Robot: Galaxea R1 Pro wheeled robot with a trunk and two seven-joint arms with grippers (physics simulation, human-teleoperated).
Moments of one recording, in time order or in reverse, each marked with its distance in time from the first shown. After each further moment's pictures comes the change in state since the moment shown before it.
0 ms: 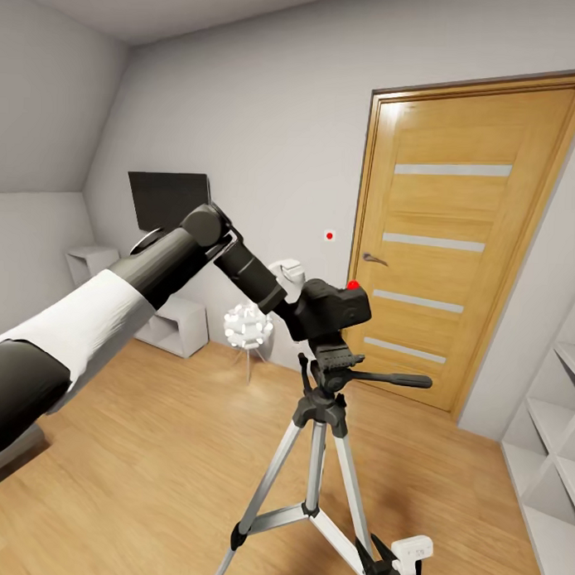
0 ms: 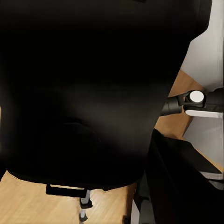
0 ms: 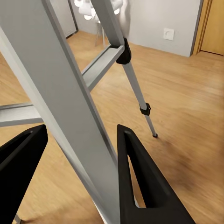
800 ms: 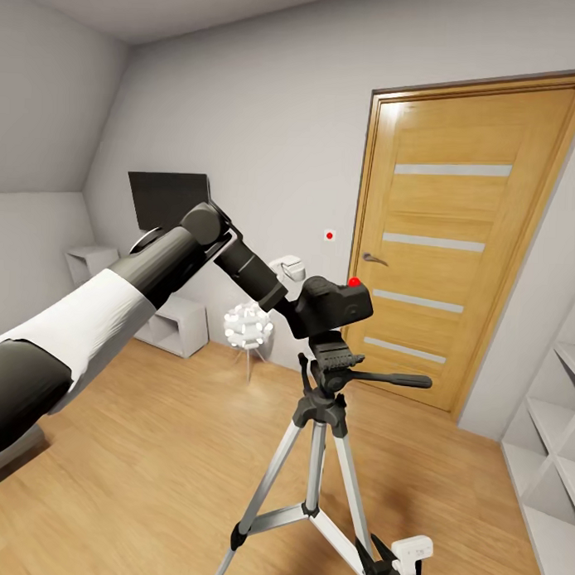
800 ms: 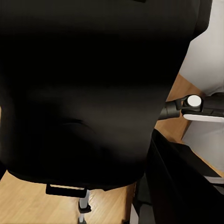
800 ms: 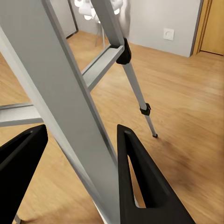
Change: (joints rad) left arm 0.000 -0.006 0.021 0.006 -0.002 0.000 0.000; right arm 0.000 0.000 0.000 0.001 0.000 -0.002 0.000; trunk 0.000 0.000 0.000
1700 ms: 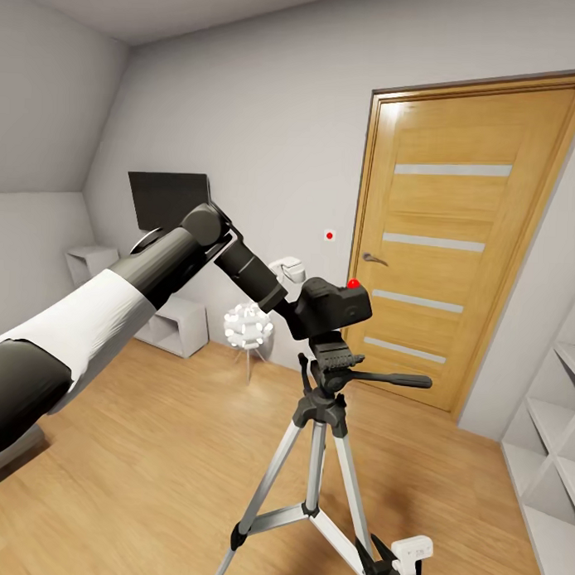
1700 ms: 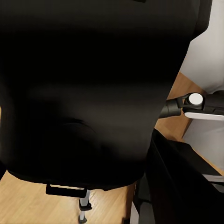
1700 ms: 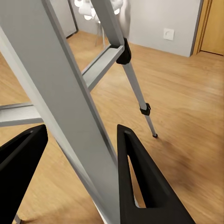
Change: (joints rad) left arm 0.000 0.001 -0.009 0.001 -0.002 0.000 0.000; right arm 0.000 0.000 0.000 0.000 0.000 0.000 0.000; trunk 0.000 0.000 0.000
